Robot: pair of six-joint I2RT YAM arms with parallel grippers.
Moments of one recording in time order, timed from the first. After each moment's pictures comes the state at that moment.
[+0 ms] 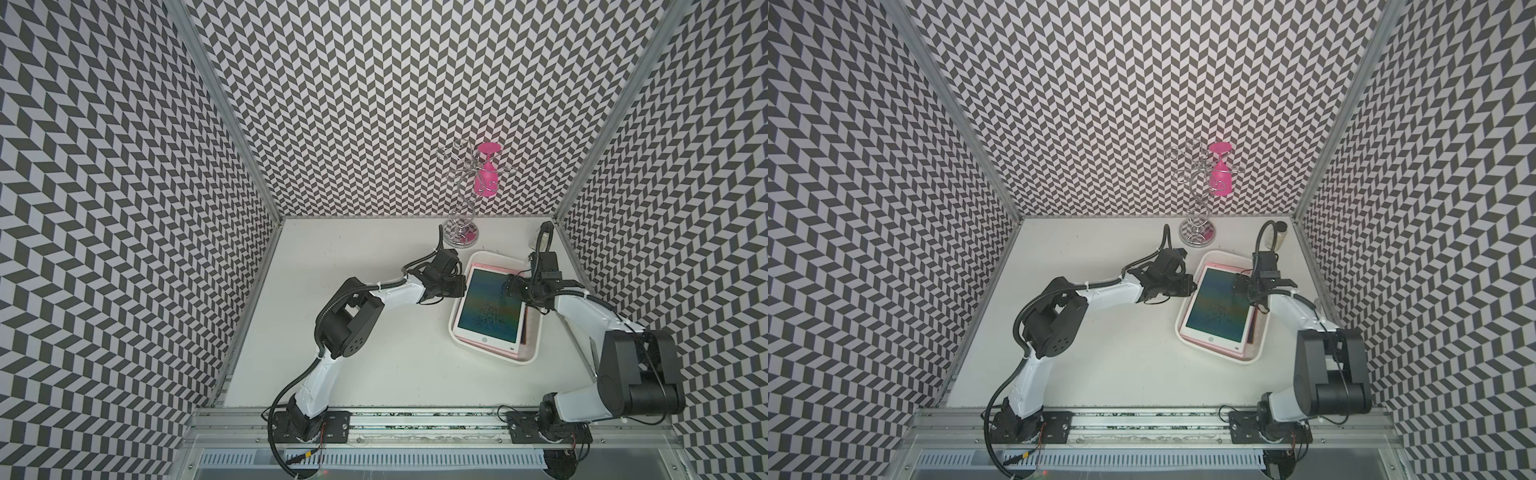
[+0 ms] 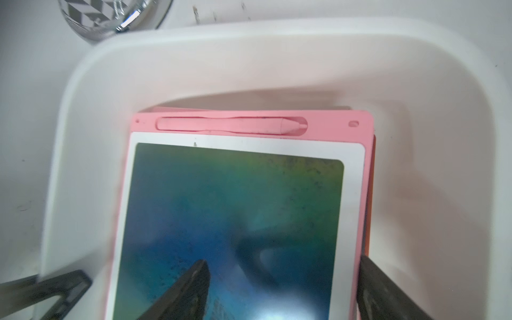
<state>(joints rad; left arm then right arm) -0.81 2.17 1.54 -0.12 0.23 -0.63 0.02 1.44 0.86 -0.38 -0.08 0.32</state>
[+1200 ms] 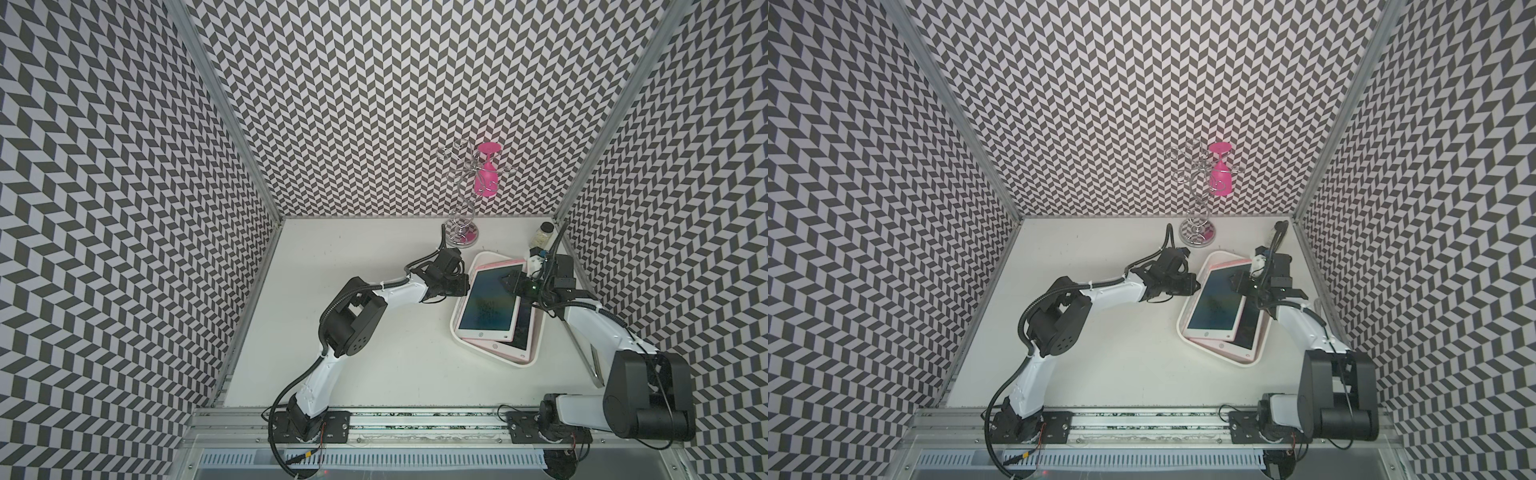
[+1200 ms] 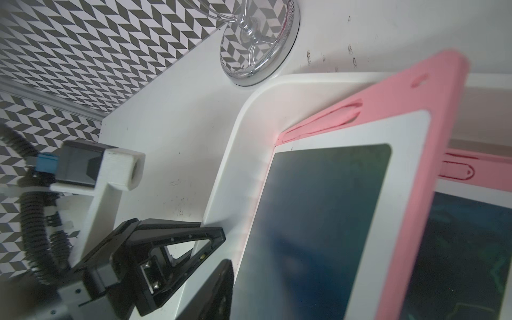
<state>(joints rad) -0.82 2.20 1.58 -0.11 0.26 -0.64 -0.04 1.35 0.78 -0.21 -0.42 0.33</state>
